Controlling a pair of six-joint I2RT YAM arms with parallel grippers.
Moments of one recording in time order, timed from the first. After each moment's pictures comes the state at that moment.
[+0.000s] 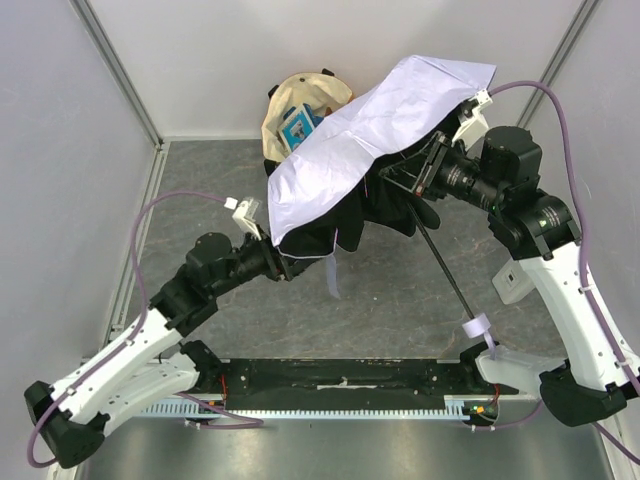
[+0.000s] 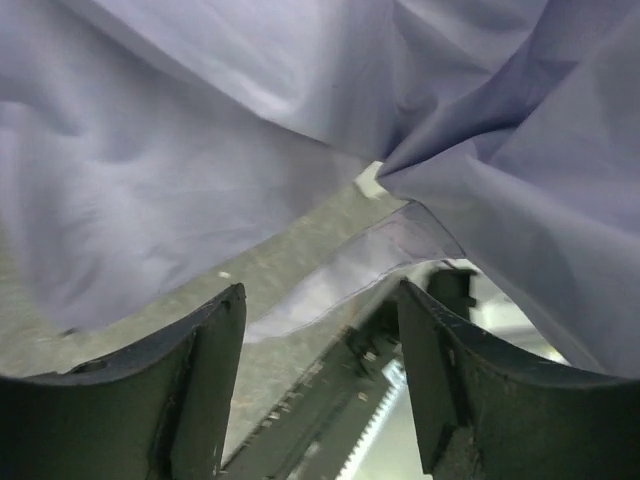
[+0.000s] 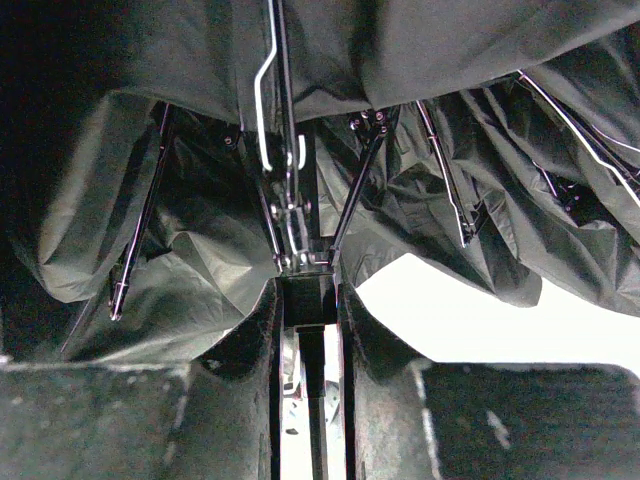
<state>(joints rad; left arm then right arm) -0.75 0.74 0.75 -0.18 0.12 -0.72 0.43 1.16 1.57 -0.65 -0.33 0.73</state>
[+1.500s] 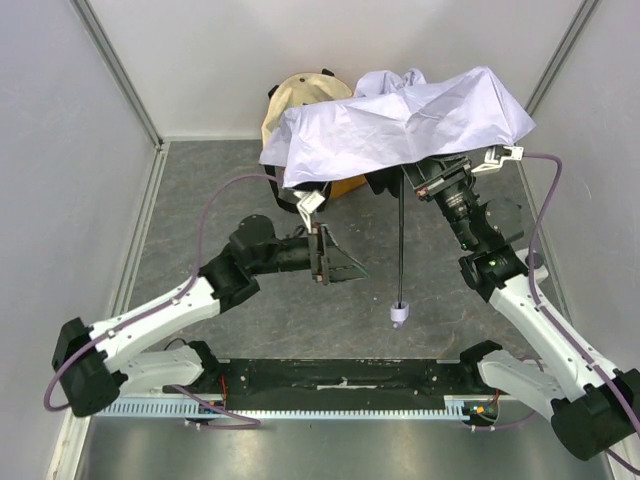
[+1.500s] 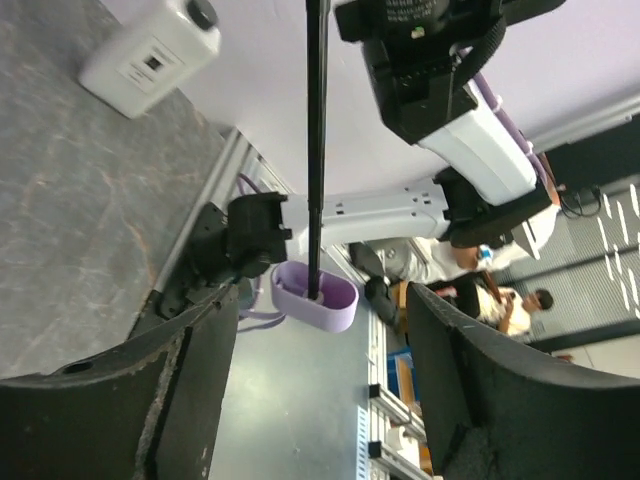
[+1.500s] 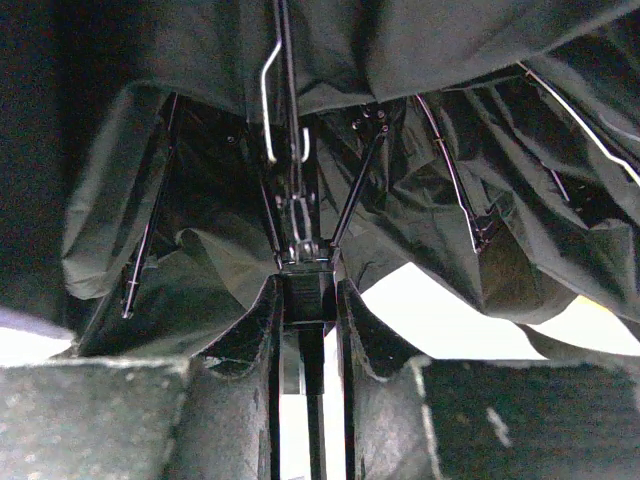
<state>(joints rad) -0.84 1.06 0.83 0.25 0.56 -0.96 0.41 0.97 0.86 0.43 -0.06 1.03</state>
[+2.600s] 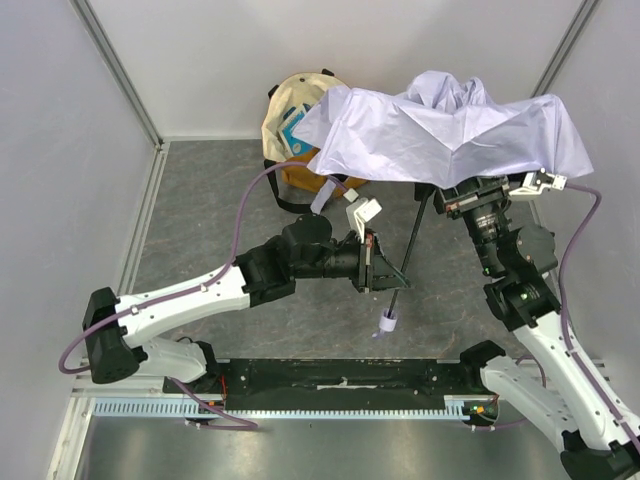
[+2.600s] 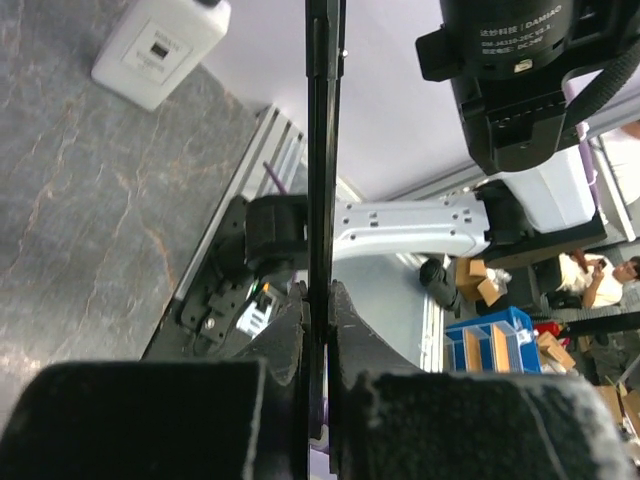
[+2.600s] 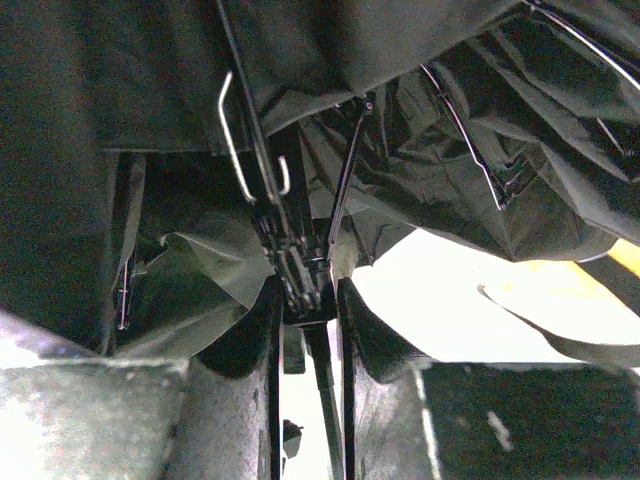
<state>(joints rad) -1.10 1.31 1.12 0.09 0.33 -0.78 0.42 0.74 0.85 0.27 0.07 1.13</state>
